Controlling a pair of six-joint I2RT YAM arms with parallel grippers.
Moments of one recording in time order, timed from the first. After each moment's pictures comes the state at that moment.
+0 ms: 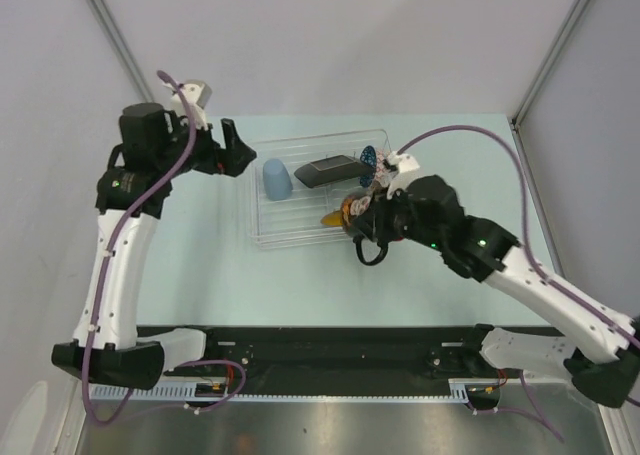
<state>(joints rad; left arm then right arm) -0.12 1.21 1.52 -0.75 0.37 -0.03 0.87 1.11 1.15 -0.56 0.06 0.49</state>
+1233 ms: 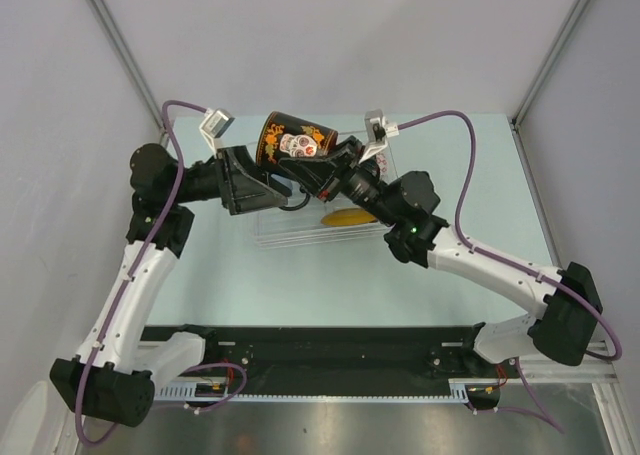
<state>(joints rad) -0.19 1.02 1.08 0.15 1.26 -1.02 0.93 1.36 1.14 0.74 -0.17 0.62</state>
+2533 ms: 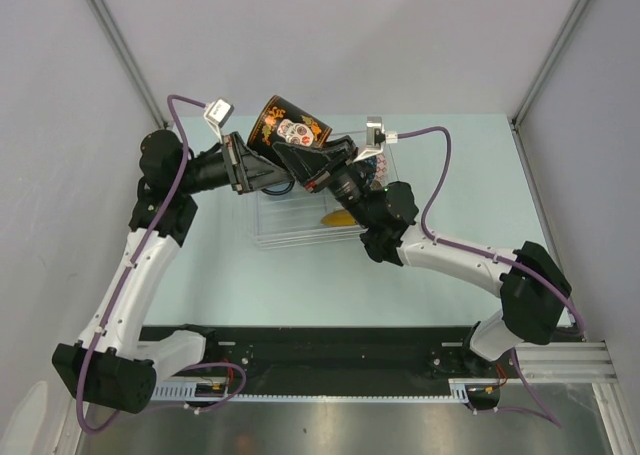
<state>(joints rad) -0.20 1.09 1.15 -0.01 1.09 -0.99 0.96 1.55 1.14 1.14 0.01 0.74</state>
